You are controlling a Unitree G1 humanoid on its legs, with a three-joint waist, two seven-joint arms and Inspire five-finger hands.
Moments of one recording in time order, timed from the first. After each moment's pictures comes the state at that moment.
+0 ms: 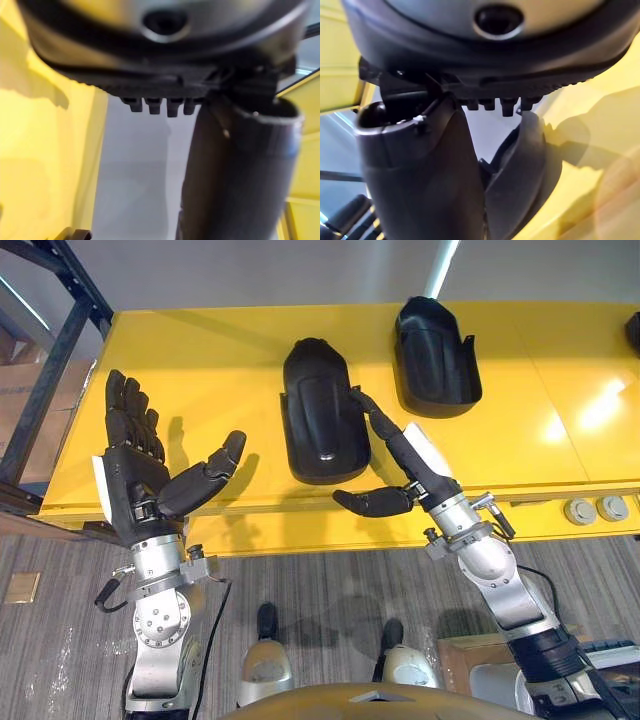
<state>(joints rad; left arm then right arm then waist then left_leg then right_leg) 0.25 0.18 0.03 -0.39 -0.15 -0.39 0.33 -0.12 -0.42 0.22 -0.10 -0.31 -0.32 0.03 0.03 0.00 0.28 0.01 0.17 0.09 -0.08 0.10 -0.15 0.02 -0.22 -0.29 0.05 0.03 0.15</state>
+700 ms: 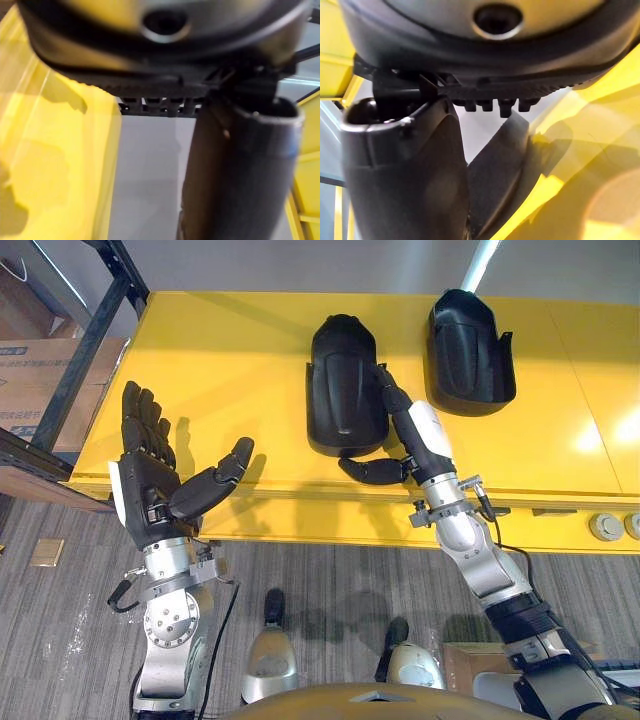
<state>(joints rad) 0.25 0.16 0.00 -0.35 -0.15 -0.39 0.34 -0.31 -0.38 0.26 0.13 -0.47 -0.25 -0.24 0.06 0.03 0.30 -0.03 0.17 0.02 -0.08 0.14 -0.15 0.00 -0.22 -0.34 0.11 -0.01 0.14</state>
